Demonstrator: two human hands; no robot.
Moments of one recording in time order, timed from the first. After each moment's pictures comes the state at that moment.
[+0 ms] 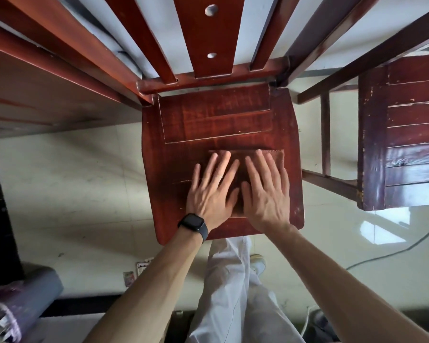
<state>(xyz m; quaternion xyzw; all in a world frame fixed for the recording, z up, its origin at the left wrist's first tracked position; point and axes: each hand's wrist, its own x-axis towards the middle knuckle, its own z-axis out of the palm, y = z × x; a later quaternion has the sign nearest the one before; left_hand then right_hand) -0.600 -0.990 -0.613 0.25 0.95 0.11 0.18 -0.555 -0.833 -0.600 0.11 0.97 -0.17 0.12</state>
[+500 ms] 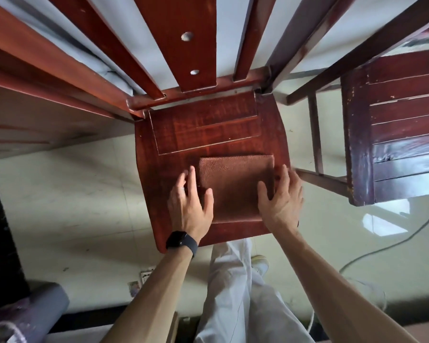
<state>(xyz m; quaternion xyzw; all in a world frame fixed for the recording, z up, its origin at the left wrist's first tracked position) -0.592 -1.005 -0.610 0.02 0.96 0.21 0.16 -0.548 -0.811 -0.597 0.39 0.87 -0.27 0.14</state>
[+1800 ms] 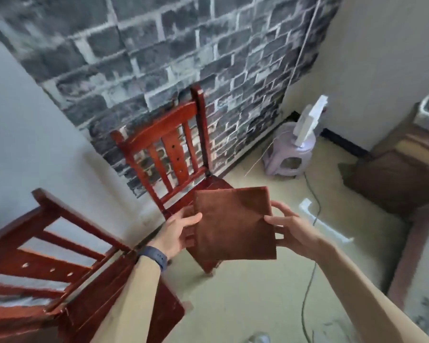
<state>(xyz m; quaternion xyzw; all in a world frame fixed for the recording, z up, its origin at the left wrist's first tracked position) -0.556 -0.641 -0.189 0.04 0.59 0.55 0.59 -0.319 -0.459 -0.168 0.43 0.43 -0.79 -0.03</state>
